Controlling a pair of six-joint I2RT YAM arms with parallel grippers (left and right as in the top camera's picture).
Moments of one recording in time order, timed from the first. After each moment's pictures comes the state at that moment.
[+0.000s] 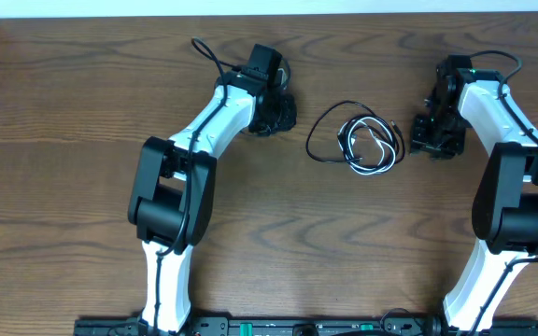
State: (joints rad) left arm -0.37 2.17 1.64 -0.68 0.33 -0.44; right arm -0.04 2.08 1.52 -1.05 -0.09 0.20
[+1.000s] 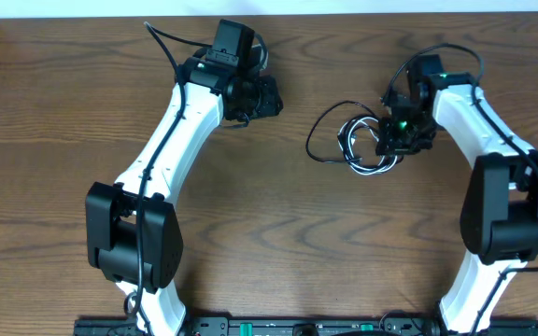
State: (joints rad) left arm -0.31 1.91 1.64 -0.85 0.34 -0.41; right arm 0.09 2.03 1.48 -1.00 -0.26 -0.01
